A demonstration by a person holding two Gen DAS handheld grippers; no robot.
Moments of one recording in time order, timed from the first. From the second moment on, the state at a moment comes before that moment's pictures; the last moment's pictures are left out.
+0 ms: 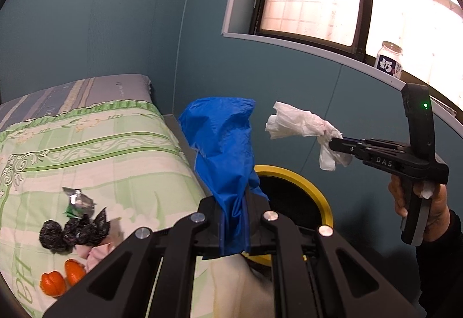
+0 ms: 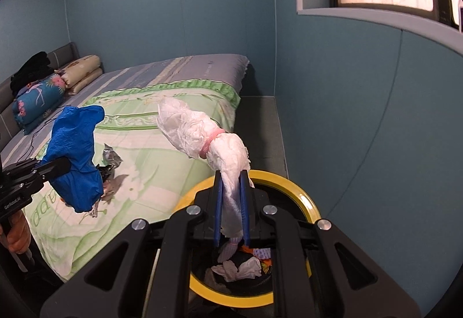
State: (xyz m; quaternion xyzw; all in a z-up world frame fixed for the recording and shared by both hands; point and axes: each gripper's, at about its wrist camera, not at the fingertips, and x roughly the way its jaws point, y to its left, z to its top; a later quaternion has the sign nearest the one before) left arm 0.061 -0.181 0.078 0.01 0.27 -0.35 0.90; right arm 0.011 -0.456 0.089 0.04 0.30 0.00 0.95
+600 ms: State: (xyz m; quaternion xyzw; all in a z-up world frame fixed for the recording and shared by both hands) left arm 0.103 -0.243 0.038 0.02 0.31 -0.38 0.87; right arm 0.043 -0.489 0.042 0.06 0.35 -0.03 0.93
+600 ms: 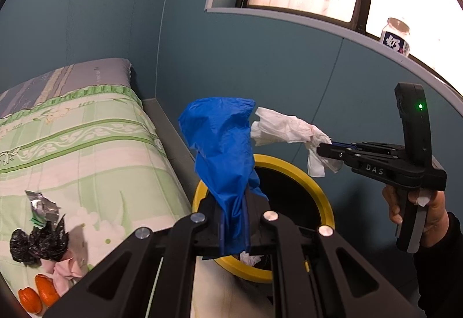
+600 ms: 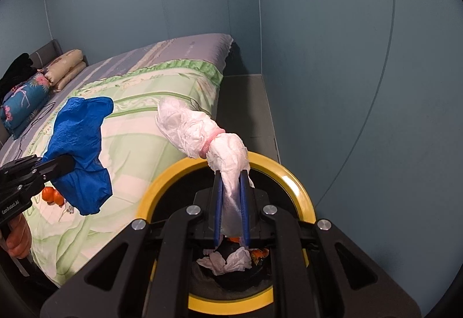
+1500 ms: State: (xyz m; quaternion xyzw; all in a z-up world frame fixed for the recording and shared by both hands) left arm 0.126 -0.306 -0.008 0.04 0.37 -0.40 0.84; right arm 0.057 -0.522 0.010 0.11 0.38 -0.05 0.92
